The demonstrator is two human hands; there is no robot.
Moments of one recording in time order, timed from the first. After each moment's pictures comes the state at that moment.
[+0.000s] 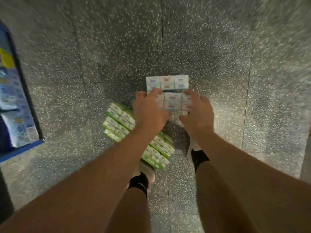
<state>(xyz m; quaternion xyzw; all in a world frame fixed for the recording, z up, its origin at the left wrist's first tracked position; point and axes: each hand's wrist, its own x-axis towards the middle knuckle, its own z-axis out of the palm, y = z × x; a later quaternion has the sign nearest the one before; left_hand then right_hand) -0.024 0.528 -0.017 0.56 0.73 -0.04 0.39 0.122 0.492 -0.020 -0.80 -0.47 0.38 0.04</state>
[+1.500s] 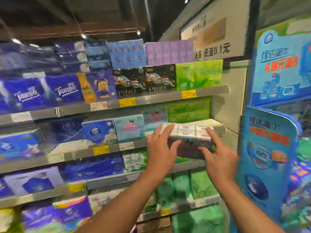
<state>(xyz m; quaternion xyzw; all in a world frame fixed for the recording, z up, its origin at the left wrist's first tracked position) -0.673 -0.092 0.901 0.24 0.85 0.38 -0.27 -0.603 0.062 0.873 -0.15 -0.79 0.35 0.48</state>
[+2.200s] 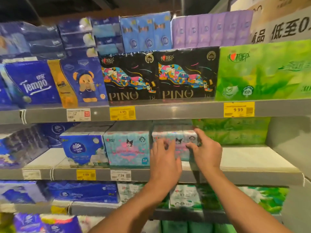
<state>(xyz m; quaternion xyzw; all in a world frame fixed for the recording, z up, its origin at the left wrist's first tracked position) -0.943 -0.032 0.850 0.13 0.92 0.21 -0.31 -0.968 0.114 0.861 -0.05 -0.86 0.35 0.38</state>
